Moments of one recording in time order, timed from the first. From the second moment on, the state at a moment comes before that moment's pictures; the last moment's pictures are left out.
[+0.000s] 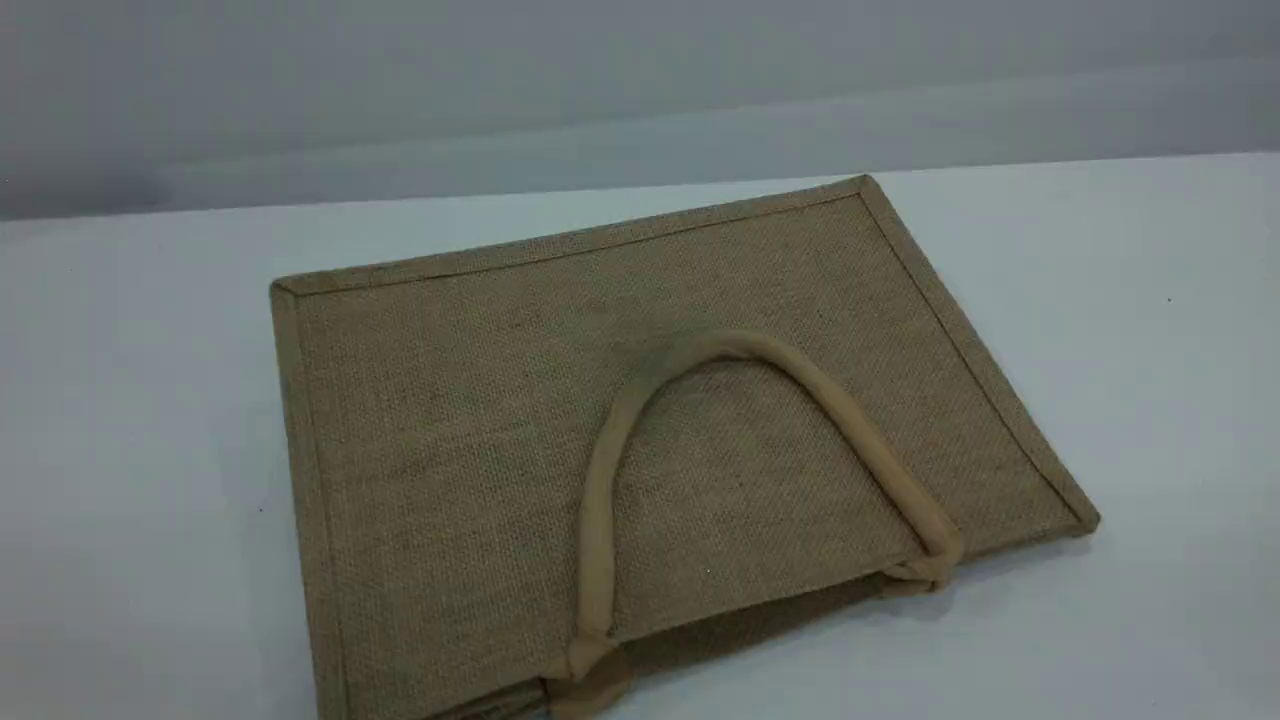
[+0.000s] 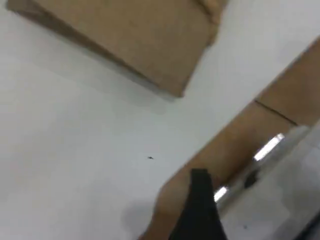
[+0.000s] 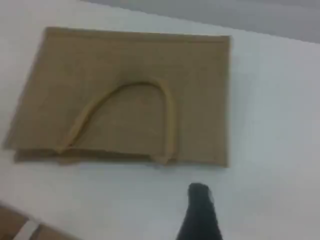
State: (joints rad) left arm -0.85 0.43 -0.57 0.08 1.14 -0.14; right arm 0.41 0.00 -0.51 -0.08 1.07 0.17
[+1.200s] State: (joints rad) left arm -0.76 0.16 -0.53 0.13 1.13 -0.14; right arm 0.05 0.00 -0.51 -0.07 1.07 0.17
